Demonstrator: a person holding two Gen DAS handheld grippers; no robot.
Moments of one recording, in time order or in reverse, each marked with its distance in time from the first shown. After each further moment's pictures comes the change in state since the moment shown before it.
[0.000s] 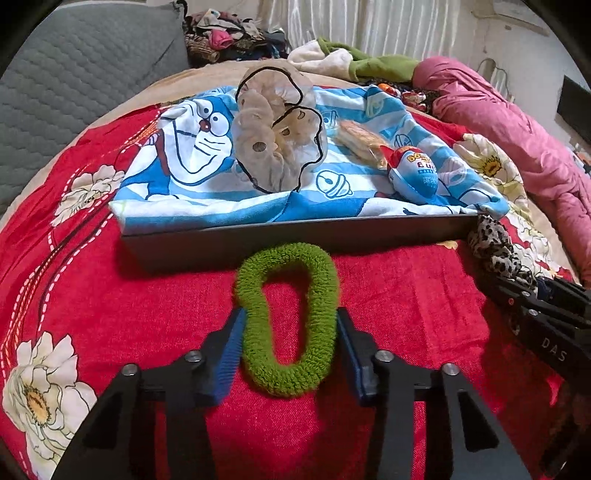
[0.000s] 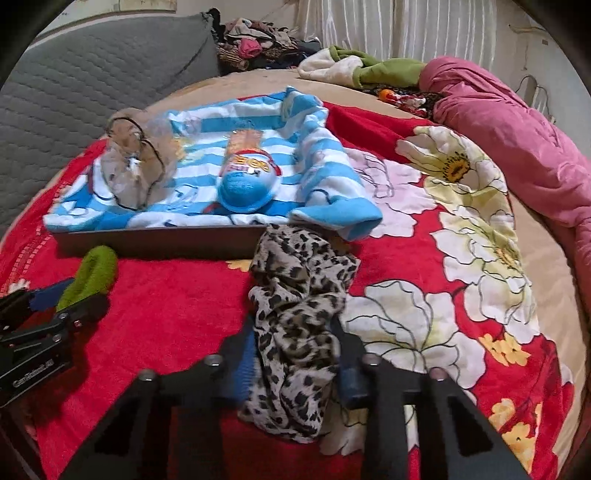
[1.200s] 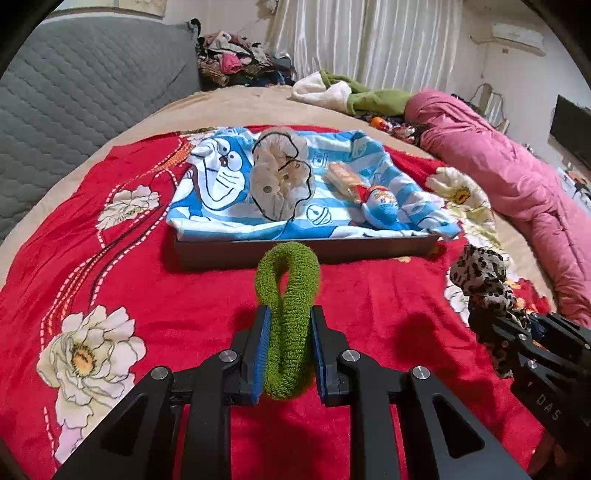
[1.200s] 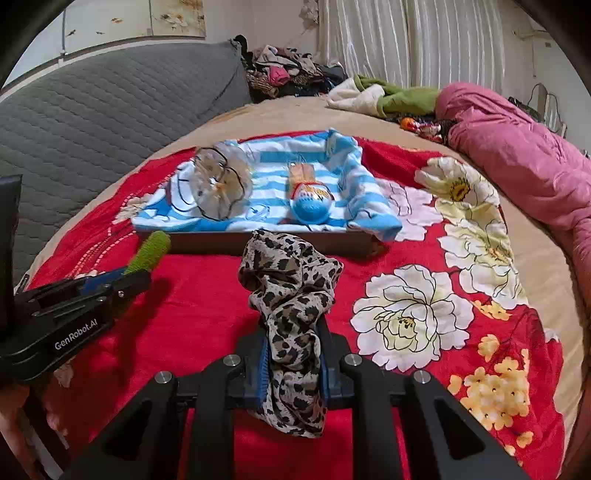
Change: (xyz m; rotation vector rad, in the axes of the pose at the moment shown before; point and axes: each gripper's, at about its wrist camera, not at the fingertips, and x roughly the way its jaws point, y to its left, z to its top) left arm -0.087 -0.002 -0.017 -0.035 -0.105 -0.015; right arm -0.089 0.034 -0.028 -0.020 -0.108 0.101
